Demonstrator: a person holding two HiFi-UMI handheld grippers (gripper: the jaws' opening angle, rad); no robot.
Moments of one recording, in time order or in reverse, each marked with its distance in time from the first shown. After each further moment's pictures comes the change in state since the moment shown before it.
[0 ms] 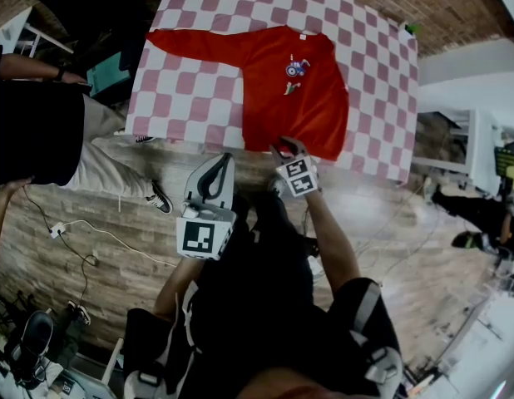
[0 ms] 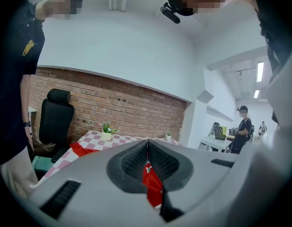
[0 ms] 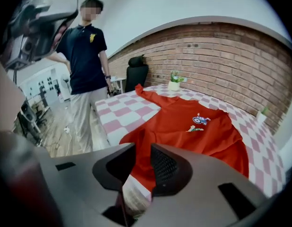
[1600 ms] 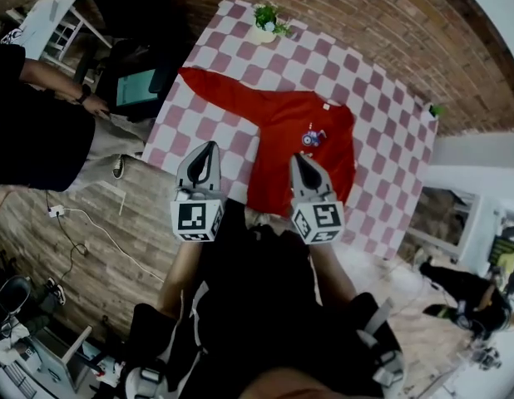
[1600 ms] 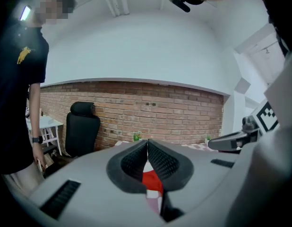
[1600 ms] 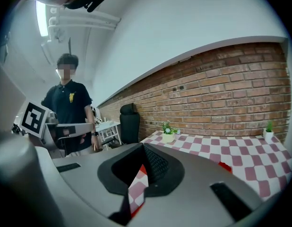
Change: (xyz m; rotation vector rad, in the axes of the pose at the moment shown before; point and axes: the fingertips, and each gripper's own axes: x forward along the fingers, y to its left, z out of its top) left arm 0.115 0.139 0.057 0.074 -0.015 0.351; right arm -0.072 -0.086 0.274 0.154 -0.469 0.043
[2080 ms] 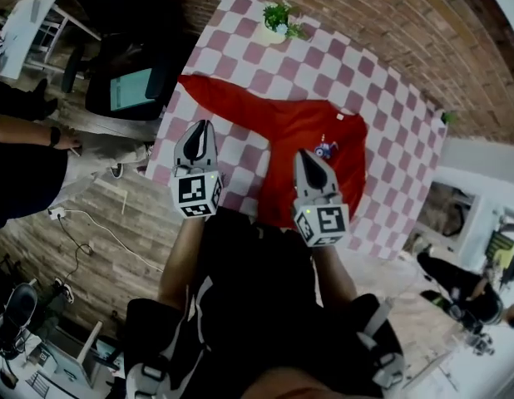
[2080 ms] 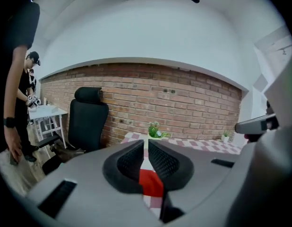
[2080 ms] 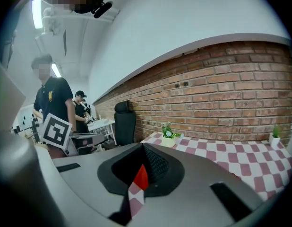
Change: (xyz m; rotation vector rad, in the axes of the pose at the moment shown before) left arm 0.128 0.109 -0.036 -0.079 0.106 0.064; right arm 0.103 -0.002 0.032 -0.025 0.027 -0.042
